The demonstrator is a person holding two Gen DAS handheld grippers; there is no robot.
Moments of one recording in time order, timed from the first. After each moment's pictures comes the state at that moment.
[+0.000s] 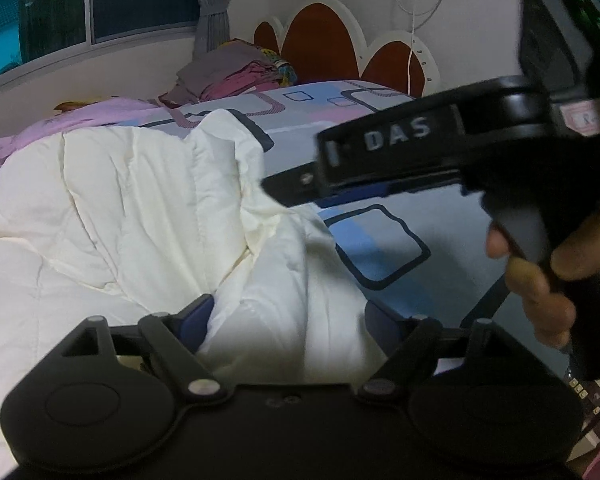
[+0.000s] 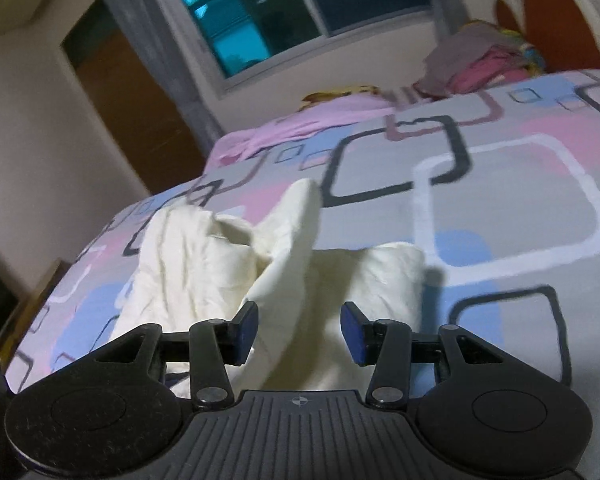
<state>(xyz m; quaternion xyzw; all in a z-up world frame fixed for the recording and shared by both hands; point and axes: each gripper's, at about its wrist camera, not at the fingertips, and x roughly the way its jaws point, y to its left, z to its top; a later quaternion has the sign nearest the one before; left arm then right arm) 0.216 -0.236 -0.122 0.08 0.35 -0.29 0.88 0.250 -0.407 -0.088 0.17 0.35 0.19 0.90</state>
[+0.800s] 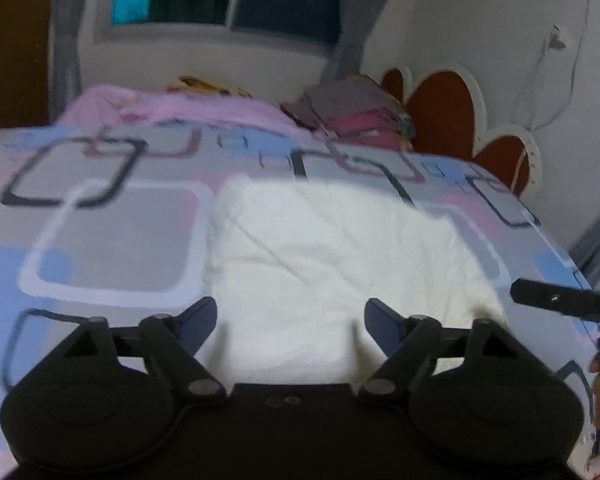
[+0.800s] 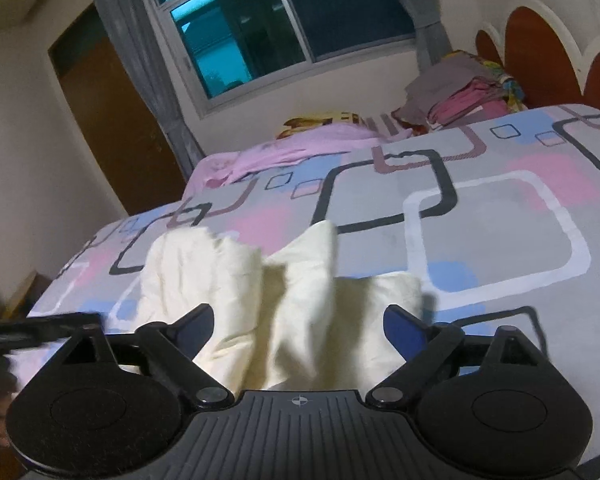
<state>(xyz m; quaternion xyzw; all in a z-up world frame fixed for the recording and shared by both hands) 0.272 -0.082 -0.080 -0.05 0.36 -0.16 0.92 0.234 -0.369 -0.063 0.16 0.33 0.13 0.92</state>
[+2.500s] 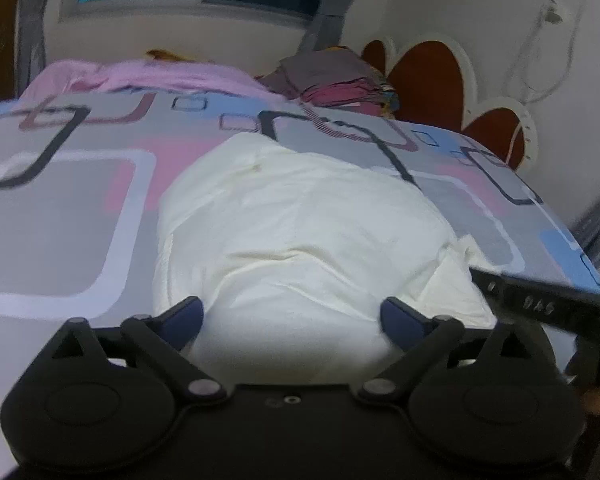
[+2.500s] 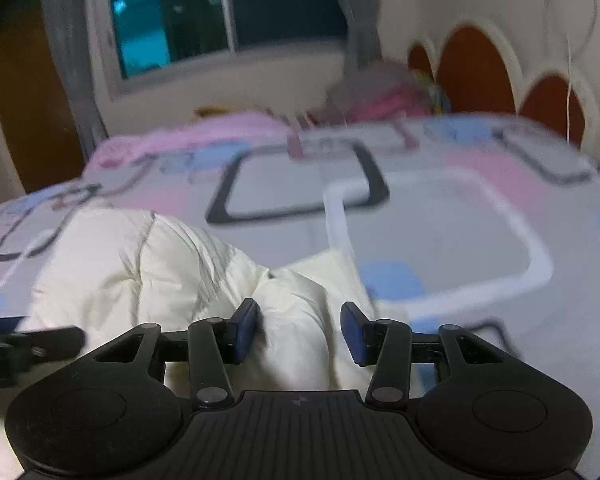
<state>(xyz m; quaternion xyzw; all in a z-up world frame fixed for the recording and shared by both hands) 0.335 -0.121 -0.149 -0.06 0.39 -0.19 0.90 0.318 -0.357 -0.143 0.09 0.34 -0.03 0.94</state>
